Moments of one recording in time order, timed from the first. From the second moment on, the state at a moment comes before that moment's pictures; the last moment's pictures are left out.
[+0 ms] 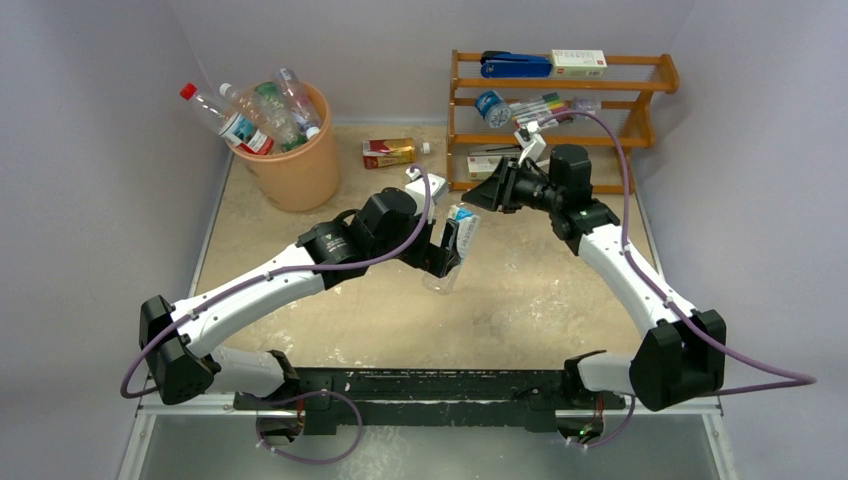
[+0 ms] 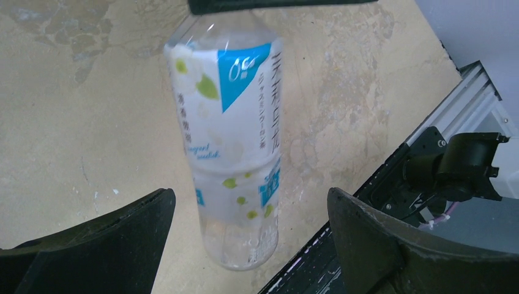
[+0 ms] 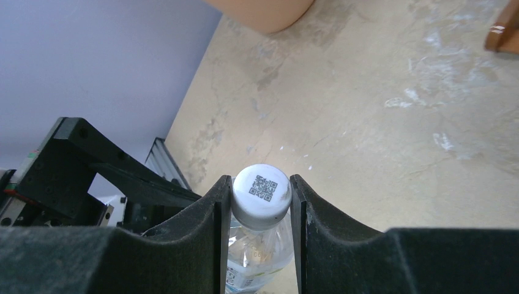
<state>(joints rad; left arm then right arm) -0.94 1.32 1.24 -0.50 -0.03 -0.40 0.29 1.31 1.05 -0.11 -0.65 0.55</state>
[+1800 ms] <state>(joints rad) -0.70 1.39 1.35 -0.57 -0.11 -0.31 0.45 1.18 1.00 -0.14 -0.56 0.59</state>
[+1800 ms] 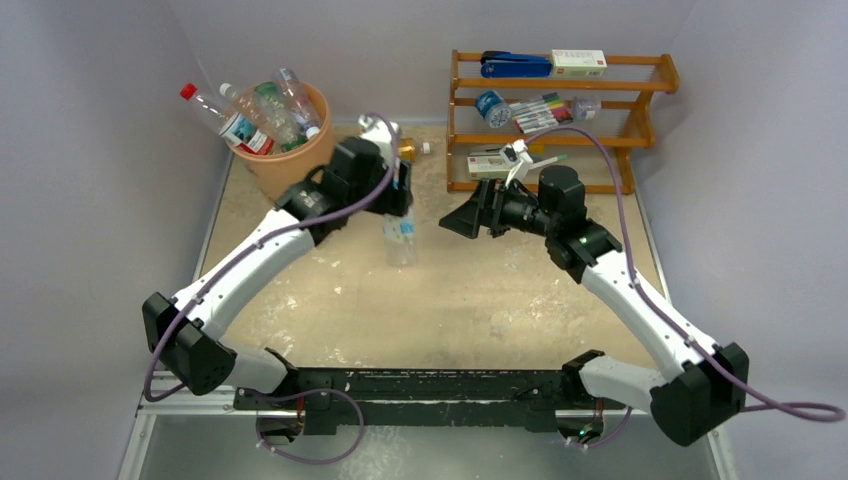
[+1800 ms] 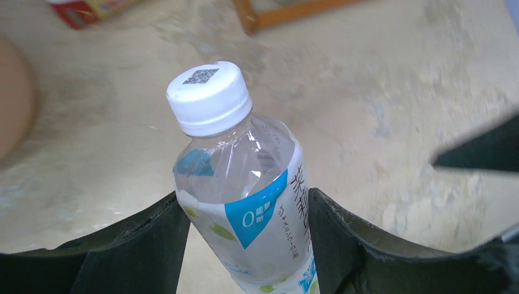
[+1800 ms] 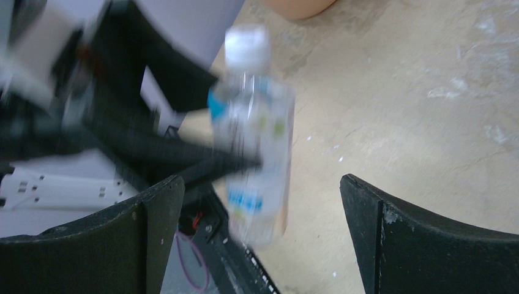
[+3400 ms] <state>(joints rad) 0.19 2.00 2.27 -0.63 0.28 -0.68 0.46 0.79 0.53 -0.13 -0.54 0.69</state>
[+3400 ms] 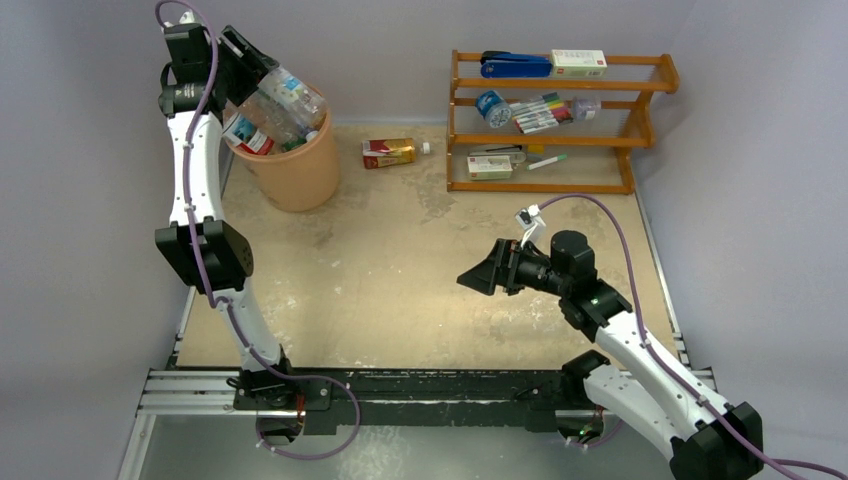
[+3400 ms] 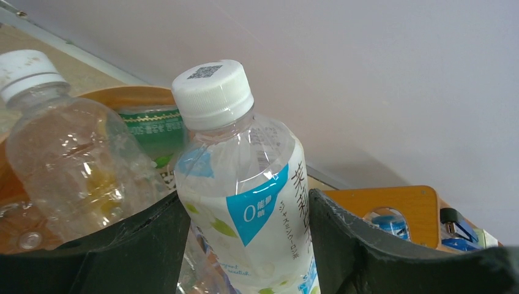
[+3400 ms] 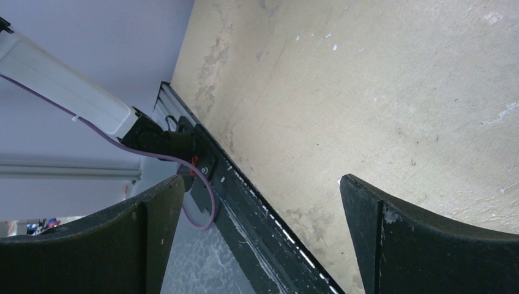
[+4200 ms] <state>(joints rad) 0.24 2.05 2.31 -0.66 0.30 -0.70 0.46 0.77 0.50 -0.12 -0.55 0.71</state>
